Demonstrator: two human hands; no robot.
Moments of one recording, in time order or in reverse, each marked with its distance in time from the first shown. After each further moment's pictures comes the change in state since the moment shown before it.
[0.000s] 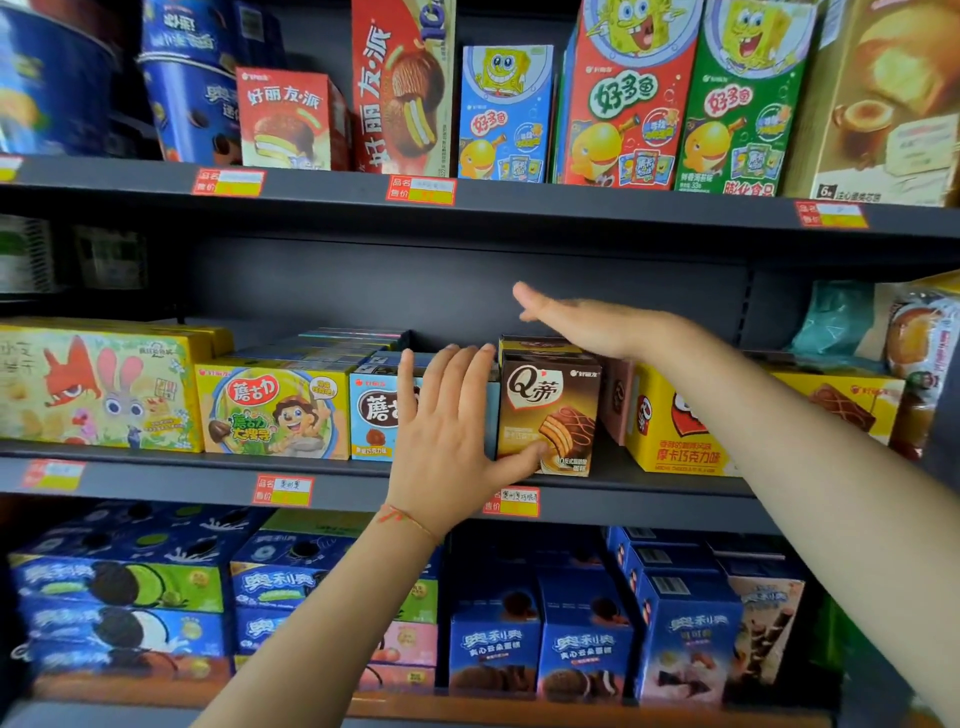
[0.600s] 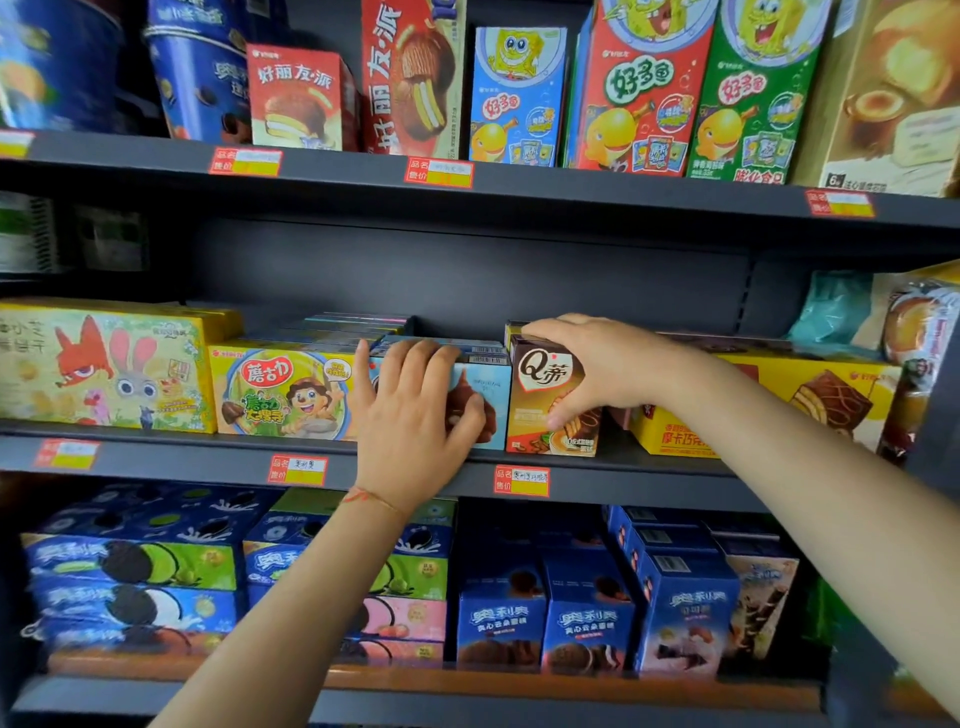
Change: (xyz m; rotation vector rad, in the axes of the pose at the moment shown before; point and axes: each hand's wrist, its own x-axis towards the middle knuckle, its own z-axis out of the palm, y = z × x) left_hand -0.009 -0.034 -0.014 0.028 0.000 -0.119; right_hand -0.016 0.019 0.030 -0.314 0.074 -0.183
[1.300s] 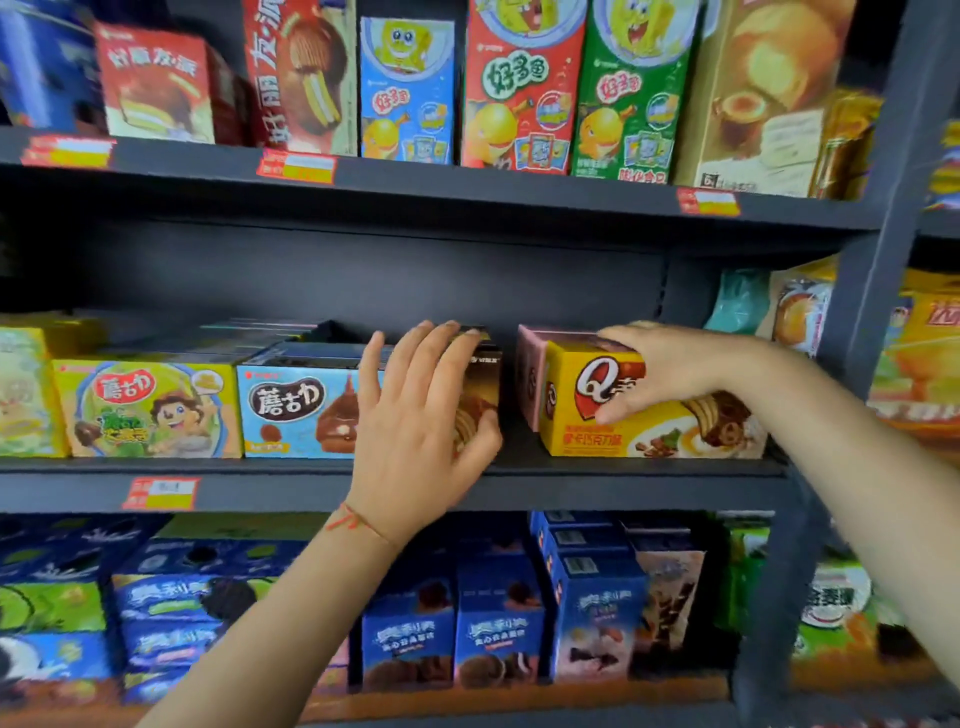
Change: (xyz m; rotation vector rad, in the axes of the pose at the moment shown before) left_hand 0.010 0.097 0.003 -0.167 0.131 0.208; right_hand -0.067 0.130 -0.035 -0.009 -0.174 0.253
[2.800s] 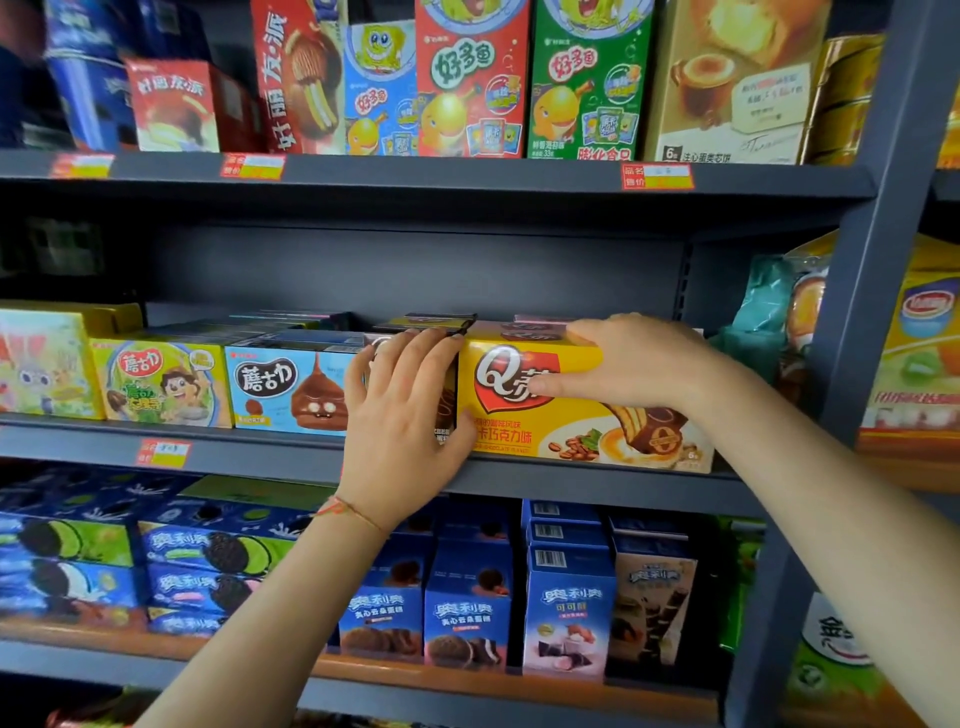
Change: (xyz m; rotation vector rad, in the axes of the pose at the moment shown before) left_hand -0.006 0.038 0.018 0.130 -0.112 -0.119; right_hand -0.006 0.005 0.022 -0.024 0.280 -0.157
